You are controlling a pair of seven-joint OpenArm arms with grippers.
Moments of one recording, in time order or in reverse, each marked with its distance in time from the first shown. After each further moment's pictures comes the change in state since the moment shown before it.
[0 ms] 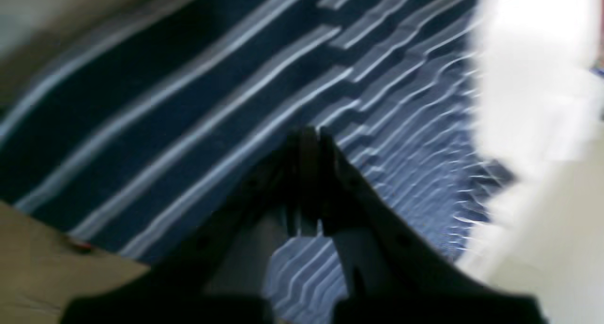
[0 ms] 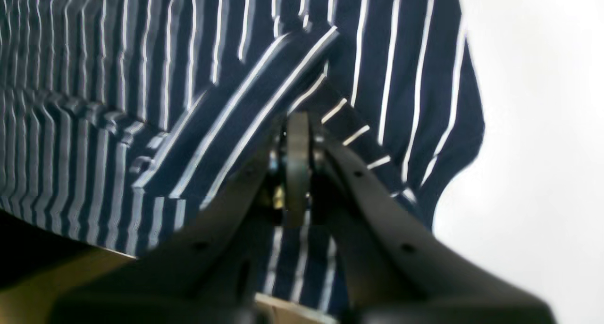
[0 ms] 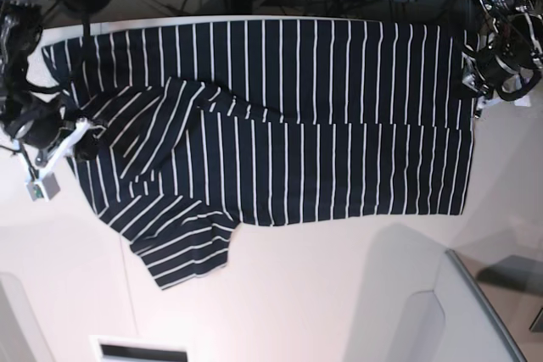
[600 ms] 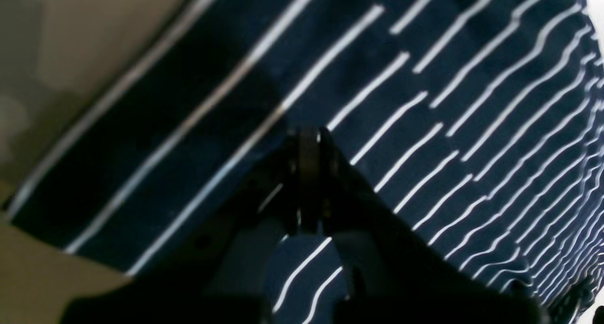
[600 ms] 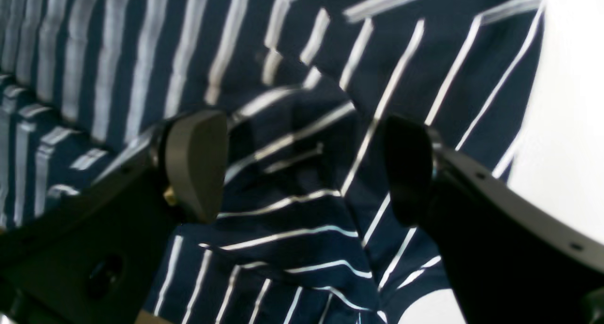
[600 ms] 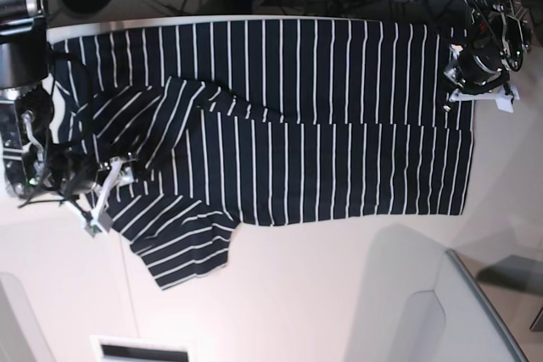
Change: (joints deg) left arm 3.8 -2.0 11.2 -0.1 5.2 -0.1 -11.4; right arm 20.3 7.1 -25.7 -31.1 -4.3 0.4 8.3
